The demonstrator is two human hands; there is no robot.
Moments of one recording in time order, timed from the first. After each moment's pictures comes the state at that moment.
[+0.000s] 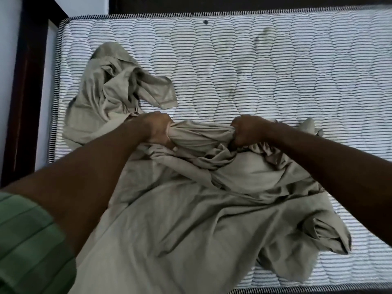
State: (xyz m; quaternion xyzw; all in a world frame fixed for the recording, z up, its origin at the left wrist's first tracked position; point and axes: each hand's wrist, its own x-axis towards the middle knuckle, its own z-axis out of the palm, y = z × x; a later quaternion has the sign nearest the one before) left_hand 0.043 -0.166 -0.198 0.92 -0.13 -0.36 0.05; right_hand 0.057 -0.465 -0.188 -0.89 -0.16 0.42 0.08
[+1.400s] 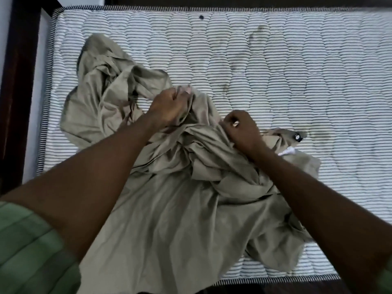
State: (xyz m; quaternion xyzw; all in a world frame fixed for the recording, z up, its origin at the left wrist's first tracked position) left_hand 0.039 -0.217 -0.194 0.90 0.11 -0.16 0.38; right_hand -0.002 -0.465 -0.213 -0.91 0.01 0.15 0.39
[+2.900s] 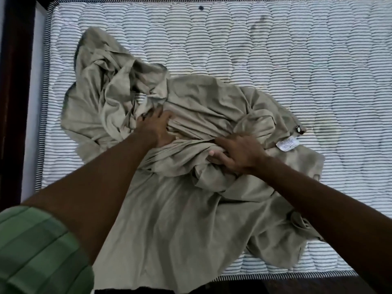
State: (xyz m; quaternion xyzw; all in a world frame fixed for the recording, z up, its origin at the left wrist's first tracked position) left_hand -0.005 -0.191 -0.236 0.94 0.01 -0.33 0.09; right_hand -0.045 -0.485 -0.221 -0.93 -0.32 0.15 0.11
